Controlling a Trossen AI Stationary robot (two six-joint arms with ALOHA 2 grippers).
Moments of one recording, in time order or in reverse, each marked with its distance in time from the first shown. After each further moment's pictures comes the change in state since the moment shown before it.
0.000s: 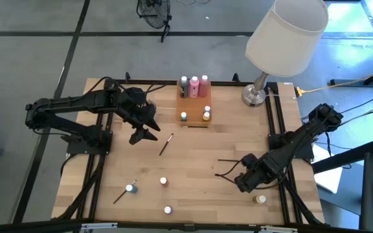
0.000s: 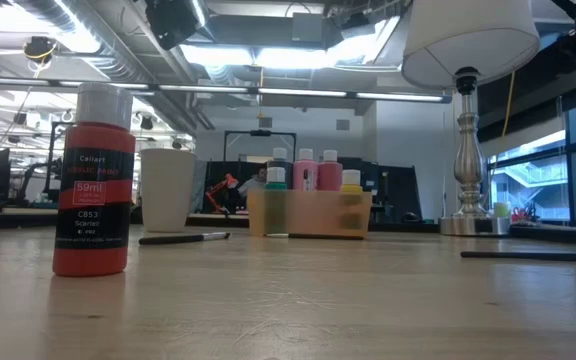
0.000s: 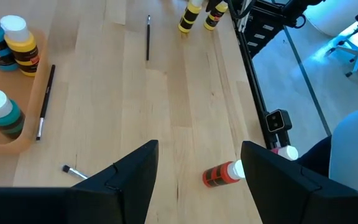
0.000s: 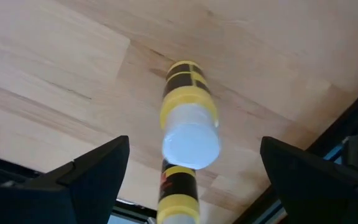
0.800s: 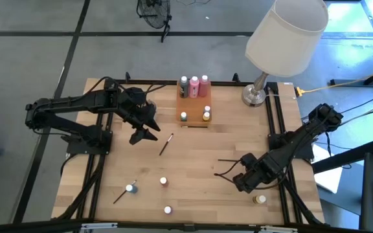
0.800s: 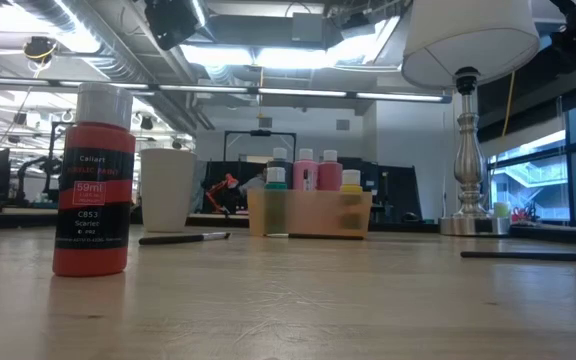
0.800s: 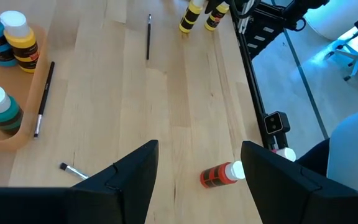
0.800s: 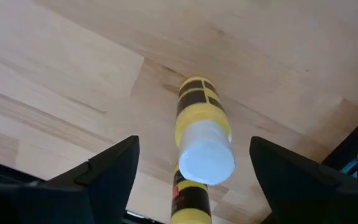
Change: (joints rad) left arm 0.000 0.000 0.000 0.001 0.000 -0.024; right arm 0.000 0.000 0.000 0.025 0.058 0.015
